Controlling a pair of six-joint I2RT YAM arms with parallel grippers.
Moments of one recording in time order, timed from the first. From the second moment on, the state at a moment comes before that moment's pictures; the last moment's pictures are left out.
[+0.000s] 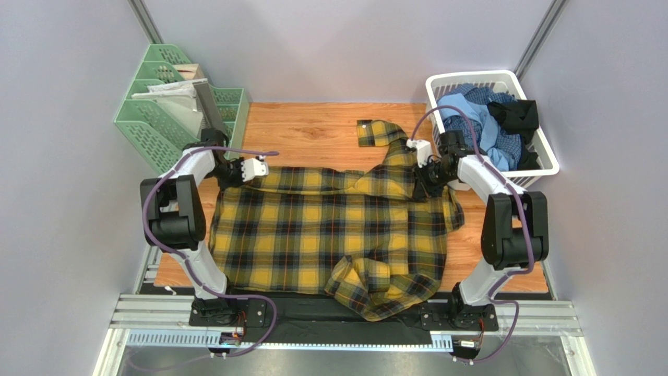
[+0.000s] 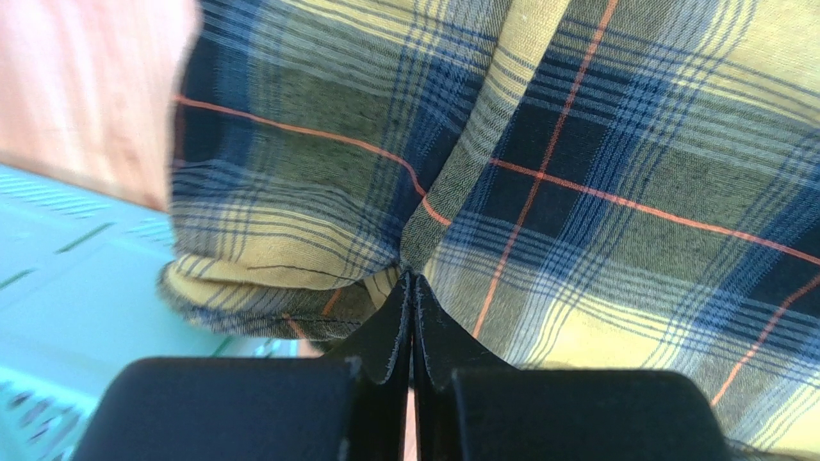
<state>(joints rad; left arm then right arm) 0.12 1.80 1.25 -0.75 0.34 1.49 0.06 1.67 1.17 -0.70 -0.47 -0.46</state>
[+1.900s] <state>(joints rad) 0.09 1.82 1.60 -0.92 0.65 1.02 0.25 2.27 1.95 -0.77 -0.32 -0.46</state>
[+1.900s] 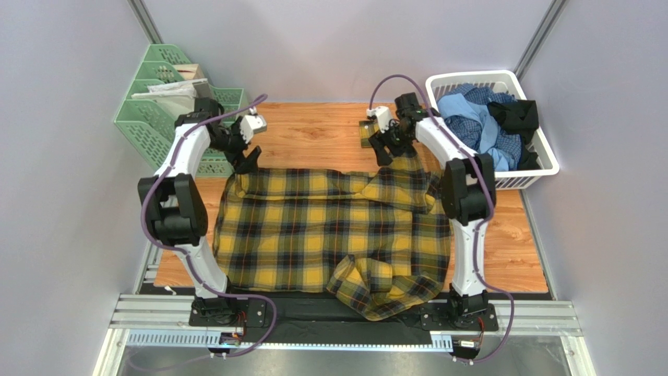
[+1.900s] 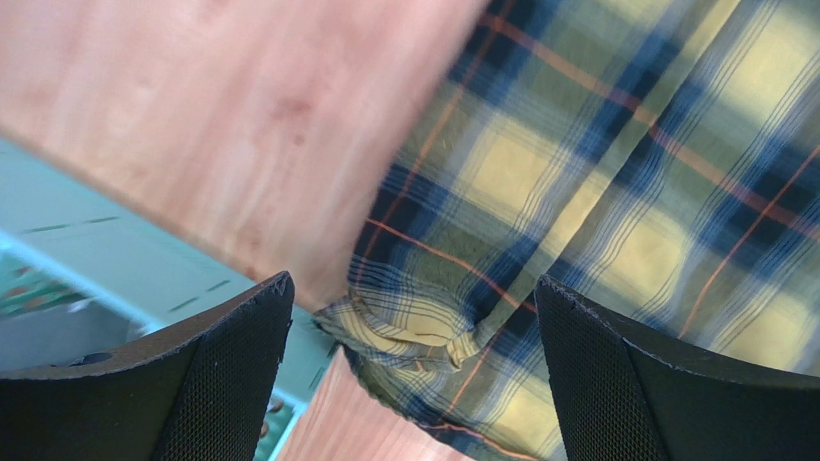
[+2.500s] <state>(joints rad) 0.01 1.83 1.26 -0.80 0.36 1.39 0.19 1.91 1.53 -0.95 -0.35 -0.64</state>
